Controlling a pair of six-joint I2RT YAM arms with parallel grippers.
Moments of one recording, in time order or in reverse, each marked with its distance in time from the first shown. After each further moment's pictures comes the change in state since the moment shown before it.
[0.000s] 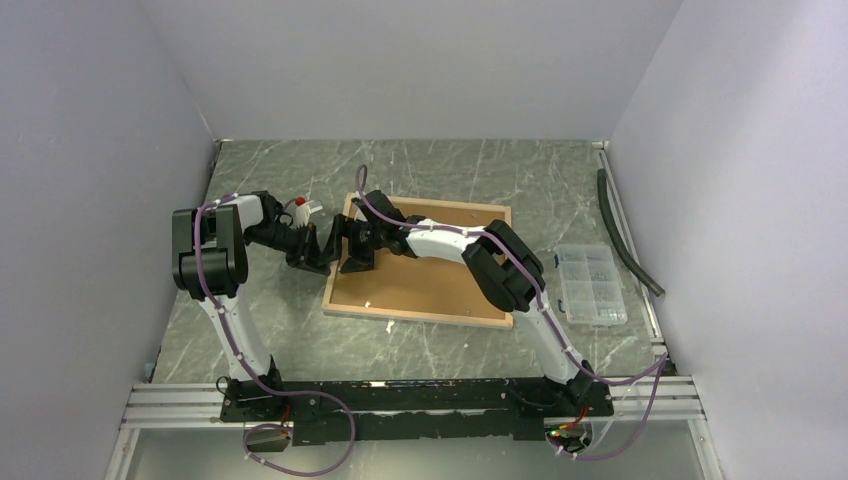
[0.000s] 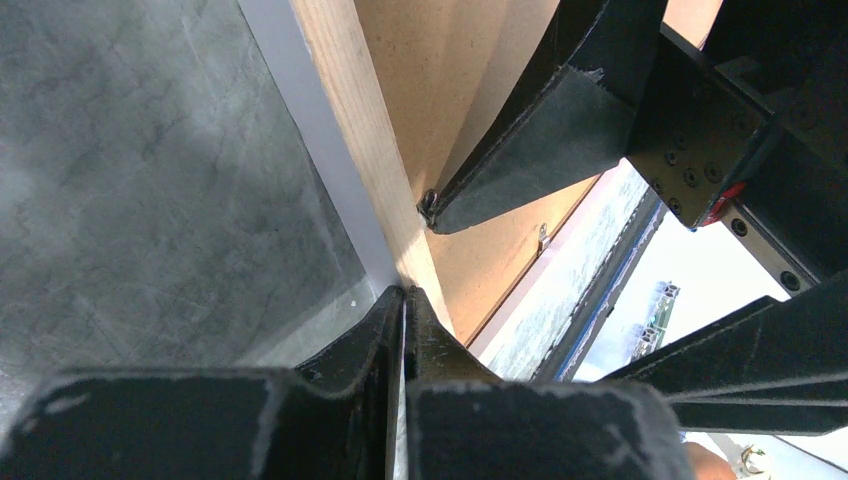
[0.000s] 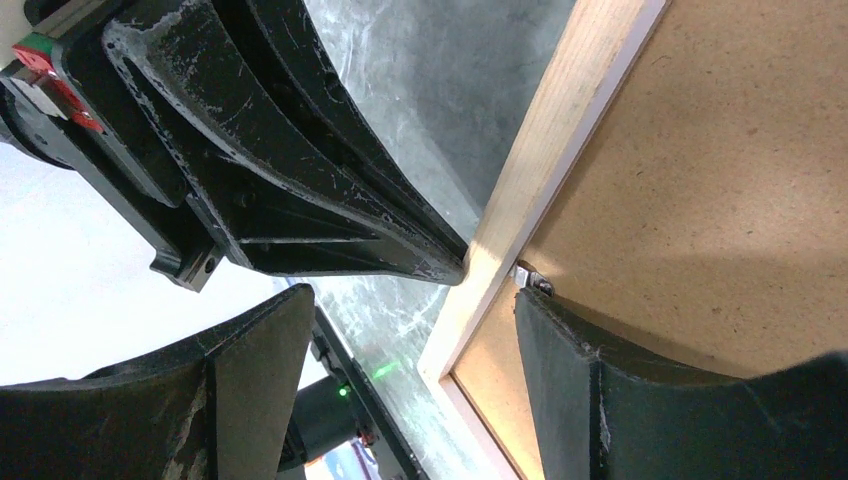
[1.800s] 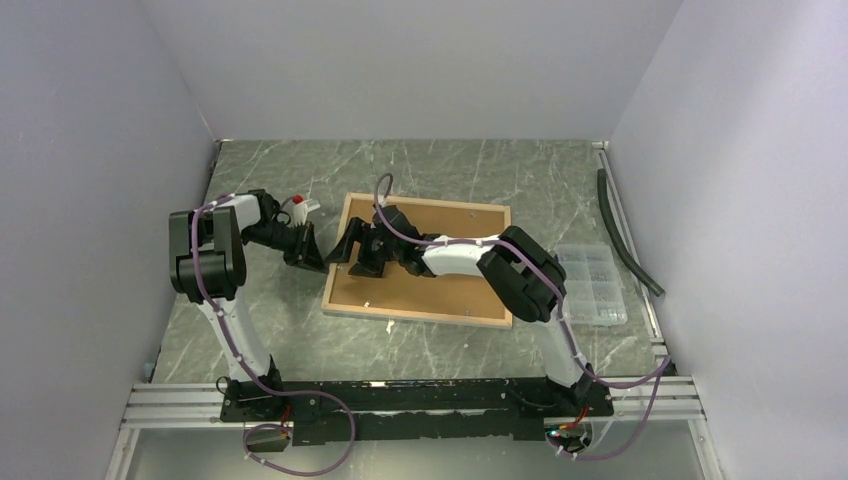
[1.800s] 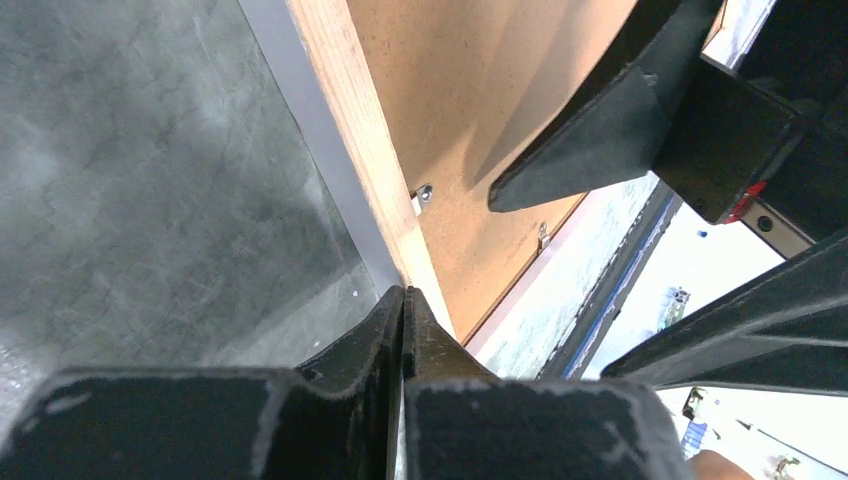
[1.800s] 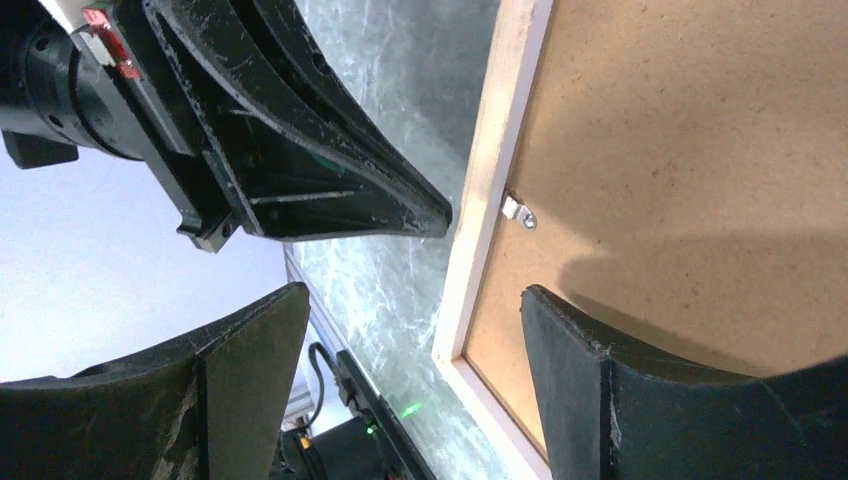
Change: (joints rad) left arm 0.013 -0.023 -0.009 0.004 -0.005 0.005; right arm 0.023 -0.163 -0.313 0.277 0.189 0.157
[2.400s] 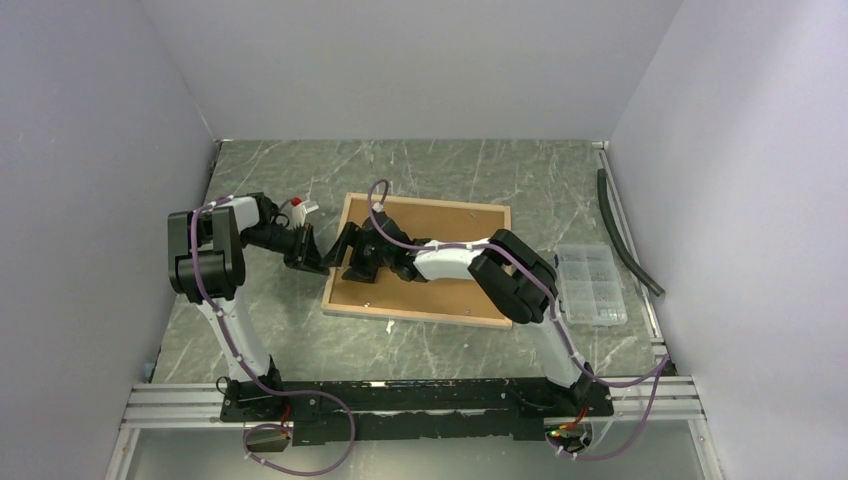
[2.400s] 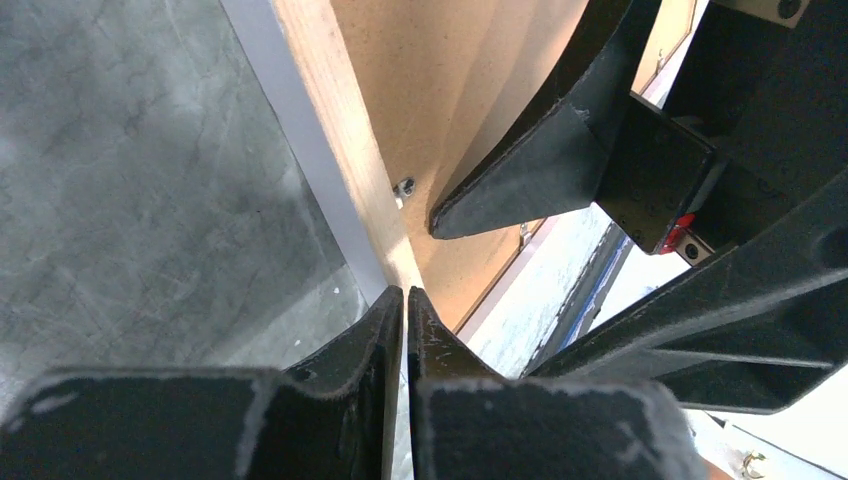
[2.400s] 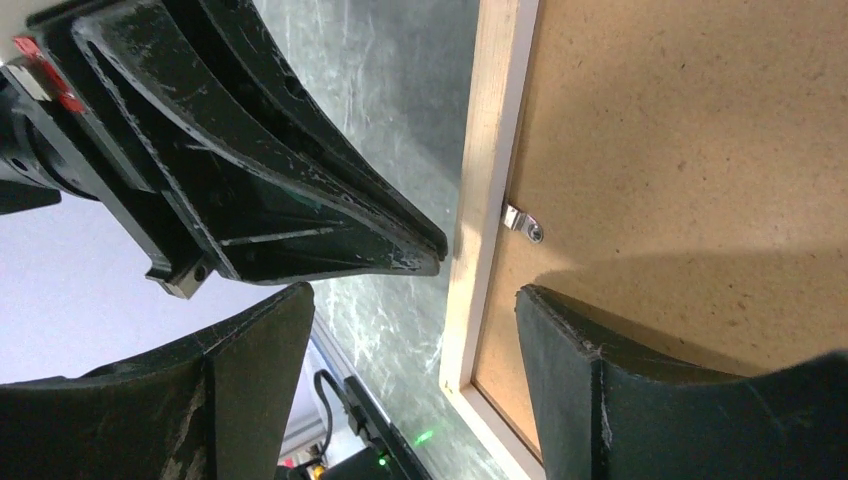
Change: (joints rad) left arm 0.011 -0.011 -0.015 -0.014 0.039 0.002; right arm 0.042 0.017 0.019 -0.022 0.082 0.069
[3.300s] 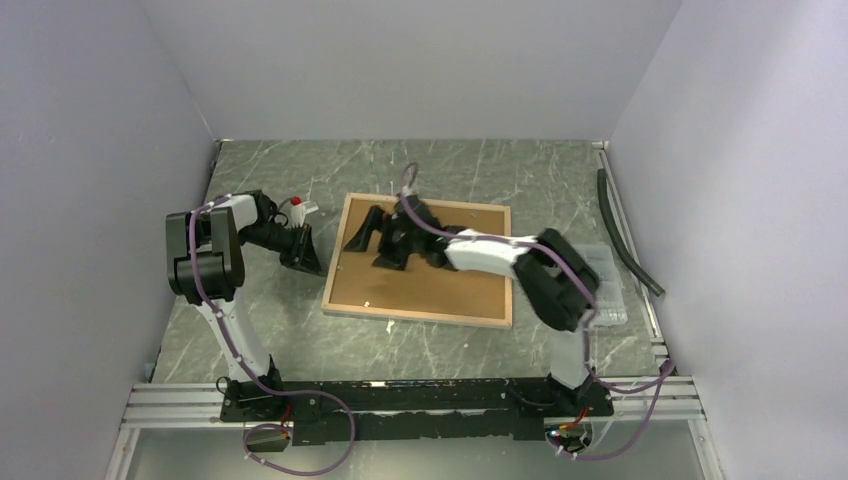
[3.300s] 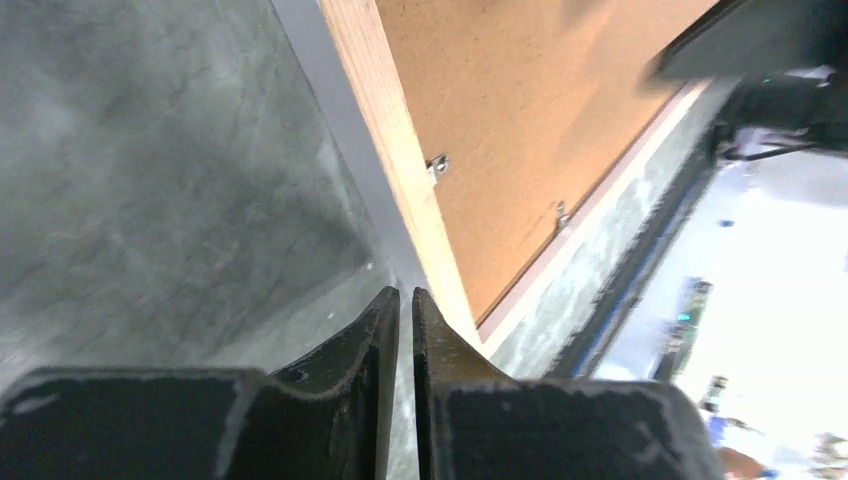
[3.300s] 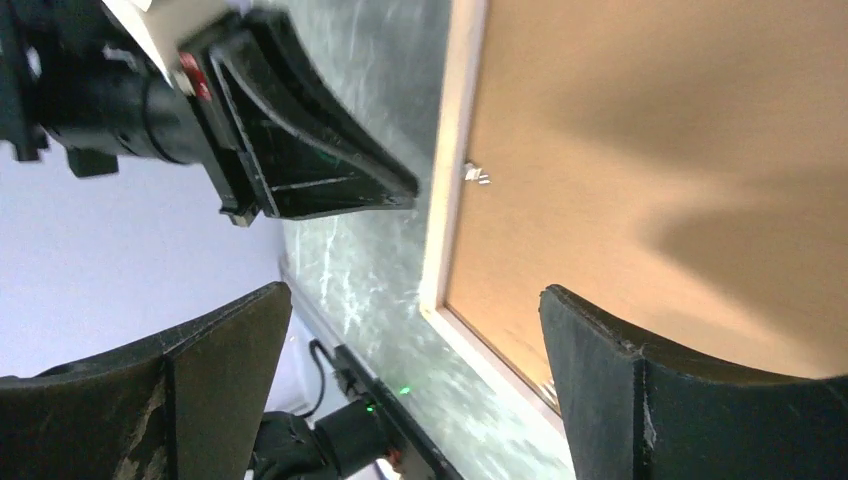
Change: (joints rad) left arm 0.006 0.016 0.017 -0.028 -0.047 0.041; right arm -0.070 -0.157 -0.109 -0.063 -0.031 -0.068
